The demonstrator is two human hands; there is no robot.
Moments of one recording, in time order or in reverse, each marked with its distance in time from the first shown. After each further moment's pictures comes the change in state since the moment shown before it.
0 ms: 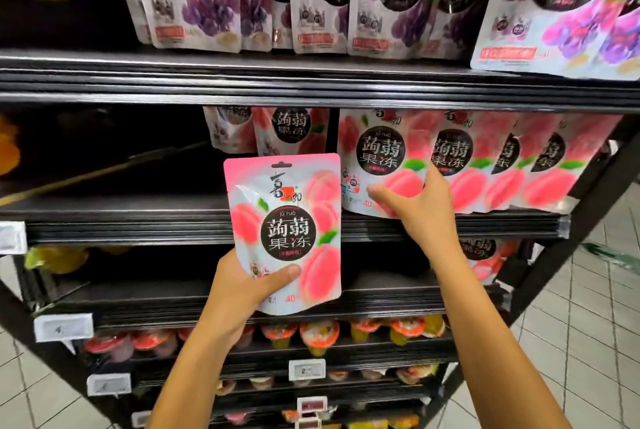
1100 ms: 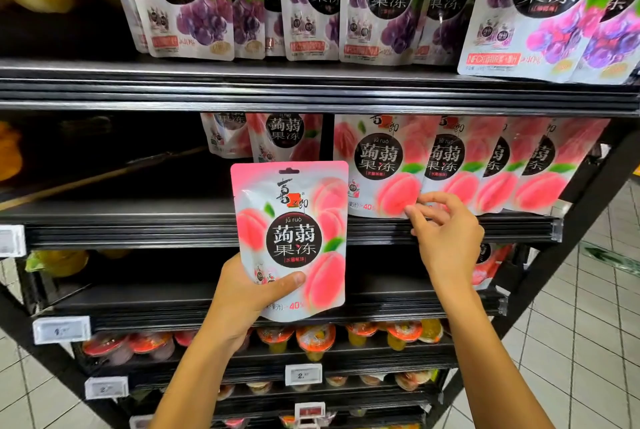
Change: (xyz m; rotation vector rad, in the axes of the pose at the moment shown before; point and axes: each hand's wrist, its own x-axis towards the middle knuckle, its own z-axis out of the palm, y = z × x) left_hand -0.005 0.001 0.017 -0.002 -0.033 0.007; right_hand -0.023 0.038 -0.019 -0.092 0.271 0.088
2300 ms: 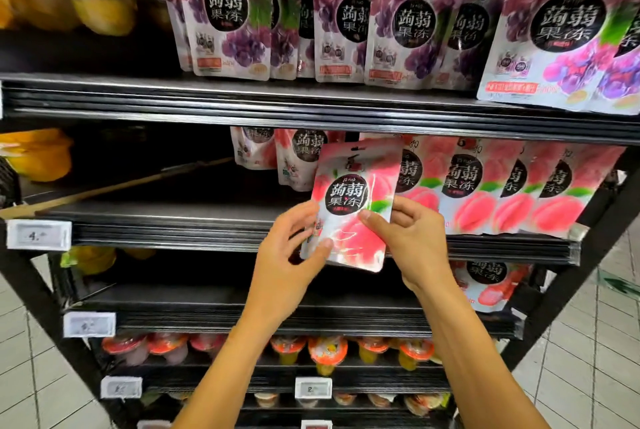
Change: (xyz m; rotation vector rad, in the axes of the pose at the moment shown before) left_hand 0.013 0.024 0.021 0.226 0.072 0.361; right_hand -0.029 -0.069 0.022 0.599 -0.467 0.063
